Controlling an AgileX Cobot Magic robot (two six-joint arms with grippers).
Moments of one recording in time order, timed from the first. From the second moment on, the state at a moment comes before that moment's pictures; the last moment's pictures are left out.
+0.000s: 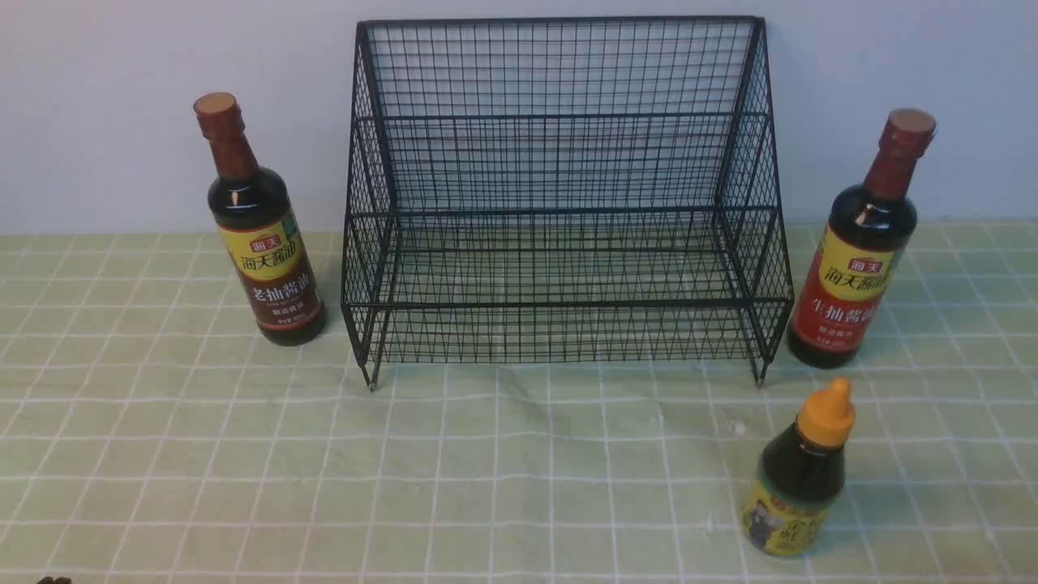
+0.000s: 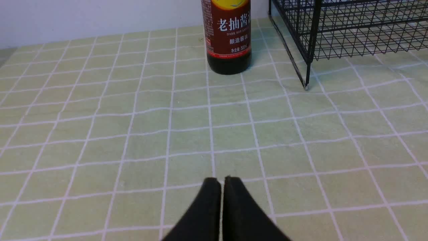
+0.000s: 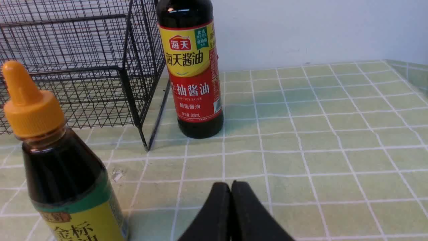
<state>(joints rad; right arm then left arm) 0.03 -0.01 0.02 -0.09 0.38 0.20 -0.03 -0.01 0.03 -0.06 0.38 0.12</state>
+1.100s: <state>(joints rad) 0.03 -0.01 0.03 0.35 -0.02 0.34 -0.03 -0.01 0.03 -0.06 0.38 0.12</state>
